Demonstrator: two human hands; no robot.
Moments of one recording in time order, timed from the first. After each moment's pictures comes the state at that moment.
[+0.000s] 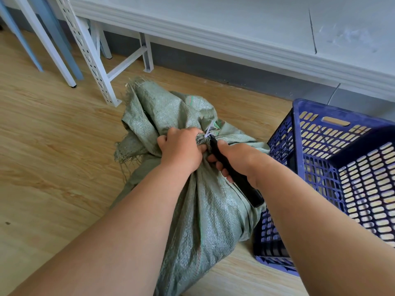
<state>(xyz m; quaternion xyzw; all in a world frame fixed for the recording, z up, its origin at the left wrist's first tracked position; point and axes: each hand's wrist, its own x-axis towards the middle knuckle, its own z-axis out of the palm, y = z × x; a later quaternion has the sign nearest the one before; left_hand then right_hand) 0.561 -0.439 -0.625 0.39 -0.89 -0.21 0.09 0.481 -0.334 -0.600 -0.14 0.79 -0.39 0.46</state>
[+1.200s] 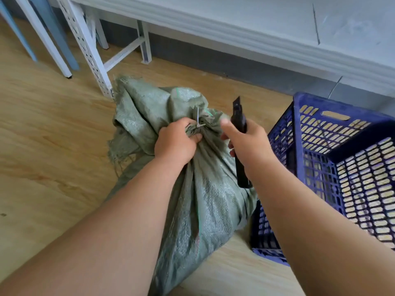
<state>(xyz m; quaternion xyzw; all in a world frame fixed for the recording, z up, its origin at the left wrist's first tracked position) 0.565 -0.446 -0.636 0.44 -0.82 -0.35 0.13 0.484 -0.326 -0.595 -0.18 0.82 -0.50 0.22</state>
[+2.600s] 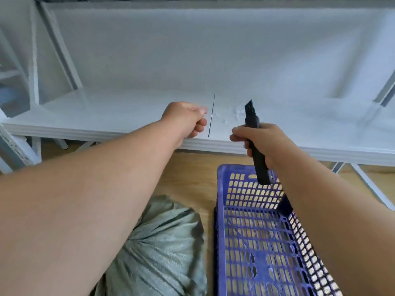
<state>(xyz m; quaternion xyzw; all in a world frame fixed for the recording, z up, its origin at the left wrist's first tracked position) 0.340 -0.368 -0.415 0.25 -0.74 -0.60 0.19 0.254 -0.209 -0.451 -0.12 0.72 -0.66 0.19</state>
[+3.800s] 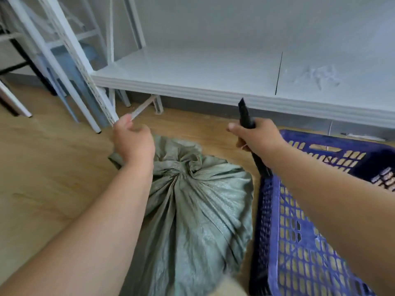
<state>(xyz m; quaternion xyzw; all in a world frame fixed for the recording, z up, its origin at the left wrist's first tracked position) 0.532 -0.454 -0.532 0.53 -0.55 -0.41 0.50 0.356 -0.287 -0.522 -0.27 0.78 -0.52 0.22</state>
